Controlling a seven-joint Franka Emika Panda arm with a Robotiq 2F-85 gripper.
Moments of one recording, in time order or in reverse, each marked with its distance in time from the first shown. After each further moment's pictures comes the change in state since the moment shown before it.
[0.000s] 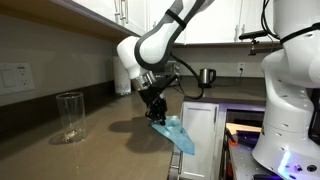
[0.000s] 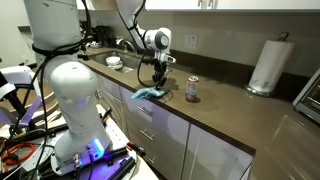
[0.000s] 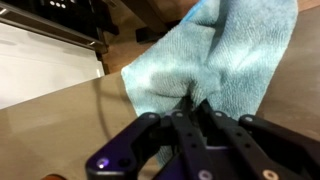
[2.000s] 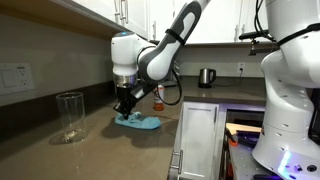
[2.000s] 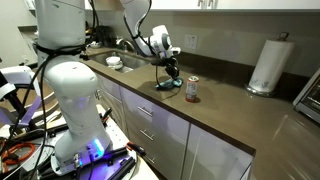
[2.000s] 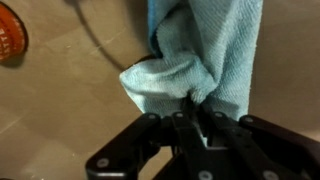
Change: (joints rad) arm 0.007 0.108 -0.019 0.092 -0.407 0.523 0.288
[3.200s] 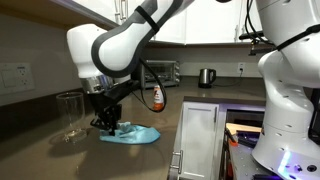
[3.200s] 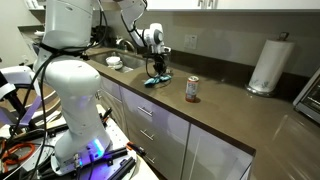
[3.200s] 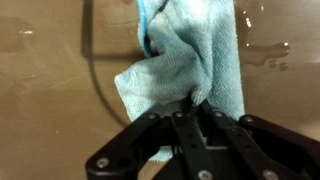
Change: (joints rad) arm 0.131 0.139 0.080 0.266 0.318 -0.365 -0.222
